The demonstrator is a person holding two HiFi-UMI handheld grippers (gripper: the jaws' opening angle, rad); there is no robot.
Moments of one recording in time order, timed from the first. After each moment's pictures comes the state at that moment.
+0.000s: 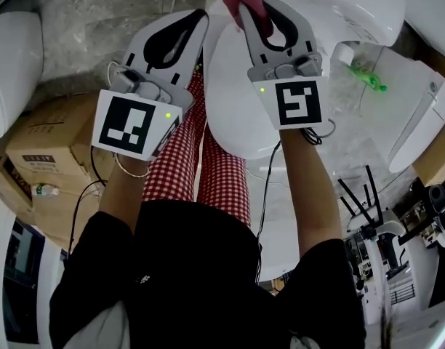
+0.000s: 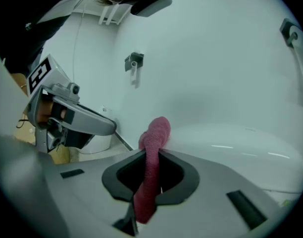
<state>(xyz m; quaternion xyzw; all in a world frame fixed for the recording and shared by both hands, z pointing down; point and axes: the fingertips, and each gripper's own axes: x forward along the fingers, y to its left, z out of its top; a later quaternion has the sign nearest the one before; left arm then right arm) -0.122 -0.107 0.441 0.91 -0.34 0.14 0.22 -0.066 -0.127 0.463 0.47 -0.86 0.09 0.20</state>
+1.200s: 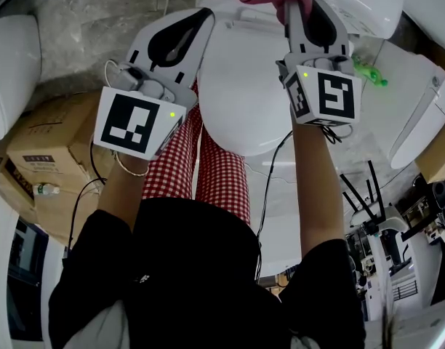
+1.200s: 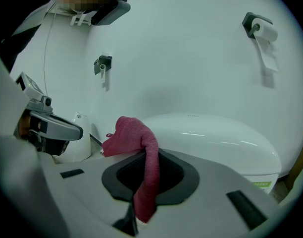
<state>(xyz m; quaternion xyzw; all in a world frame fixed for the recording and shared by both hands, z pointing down) -0.090 -0.104 0.443 0.91 -0.32 0.14 0.22 0.033 -0.137 0.463 0.58 -0.78 0.15 0.16</state>
